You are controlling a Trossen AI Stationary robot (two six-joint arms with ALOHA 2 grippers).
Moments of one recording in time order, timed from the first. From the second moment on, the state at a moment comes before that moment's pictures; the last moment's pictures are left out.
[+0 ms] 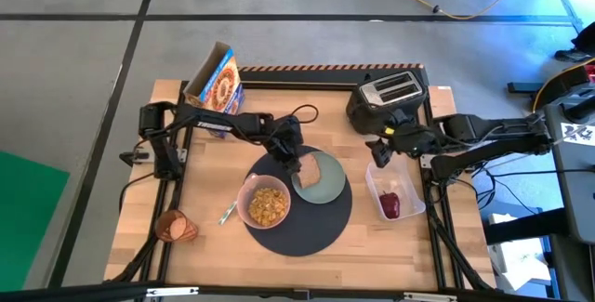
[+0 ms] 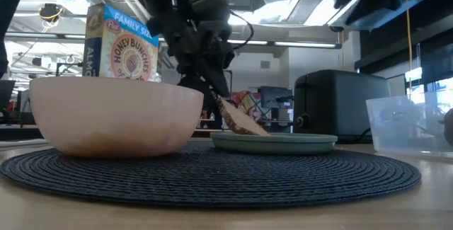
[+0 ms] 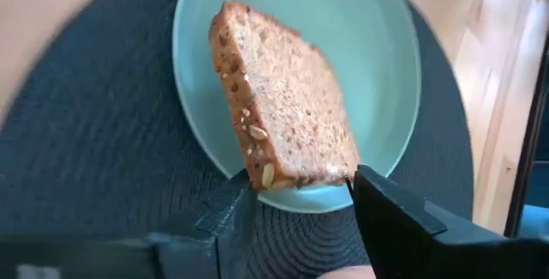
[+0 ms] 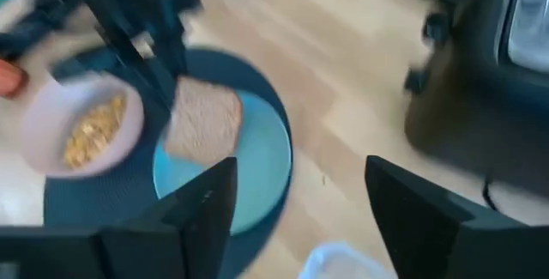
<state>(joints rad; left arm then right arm) 0.20 1.79 1.15 -0.36 0.35 -0.49 0.14 1.02 1.13 -1.02 0.39 0.85</state>
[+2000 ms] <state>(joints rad) 0.10 1.57 1.24 -0.26 0.03 -0.36 0.51 1.03 0.61 -0.95 -0.04 1.77</state>
